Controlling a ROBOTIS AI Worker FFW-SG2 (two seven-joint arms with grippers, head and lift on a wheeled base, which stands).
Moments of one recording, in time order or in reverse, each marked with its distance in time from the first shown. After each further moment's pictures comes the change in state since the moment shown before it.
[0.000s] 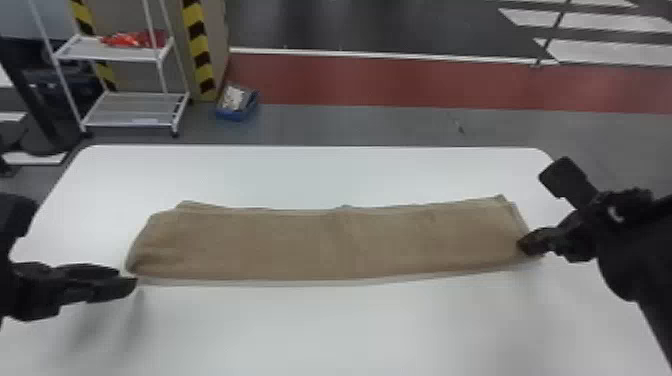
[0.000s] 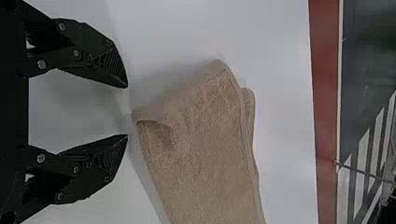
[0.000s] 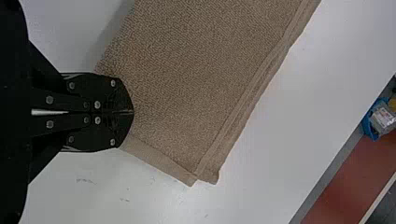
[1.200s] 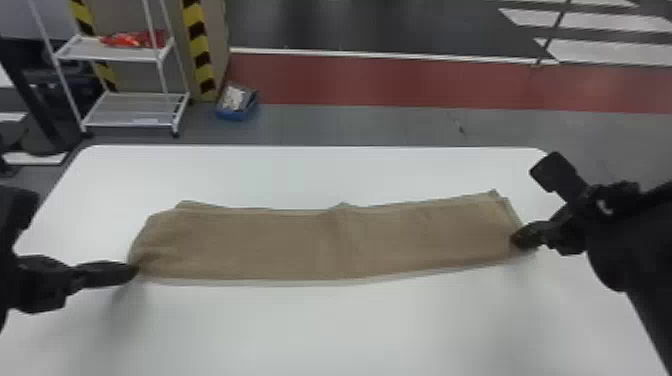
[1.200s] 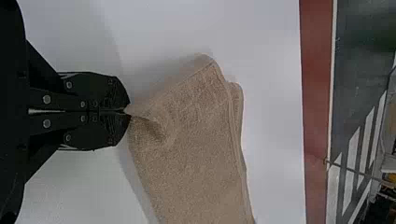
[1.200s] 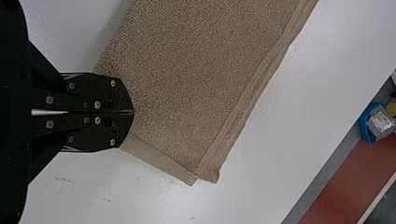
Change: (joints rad) left arm -0.018 0.001 -0.002 -0.004 0.039 0.018 -0.001; right arm -0.047 0.016 0.019 0.050 0.017 -0.025 -0.003
